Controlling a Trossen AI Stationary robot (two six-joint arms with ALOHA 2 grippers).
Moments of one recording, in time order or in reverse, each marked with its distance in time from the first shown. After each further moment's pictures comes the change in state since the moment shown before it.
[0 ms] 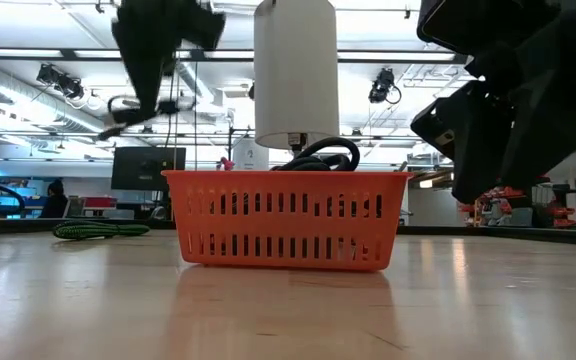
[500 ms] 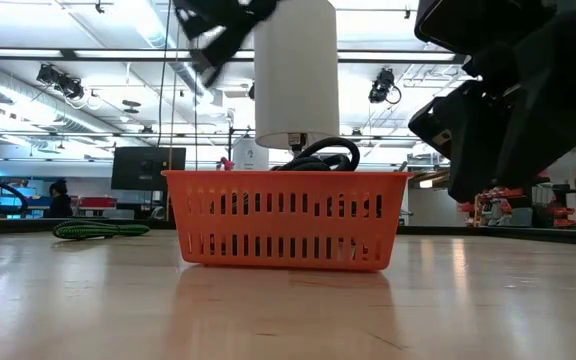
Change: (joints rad) left arm -0.287 0.076 0.007 0.595 -0.122 0.032; right arm -0.006 0.000 0.000 0.006 0.000 -0.008
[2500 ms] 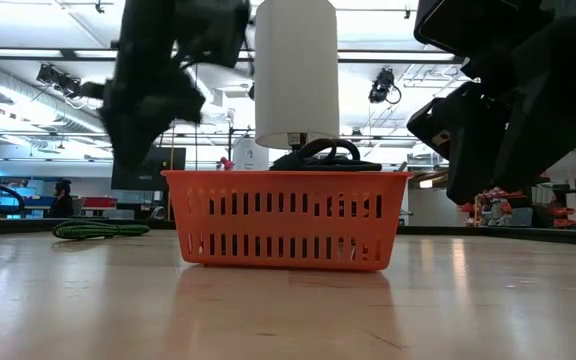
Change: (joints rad) left arm 0.329 0.057 -0.170 -0.630 -0.077 -0.658; right arm -0.003 0.000 0.000 -0.009 0.000 -0.017
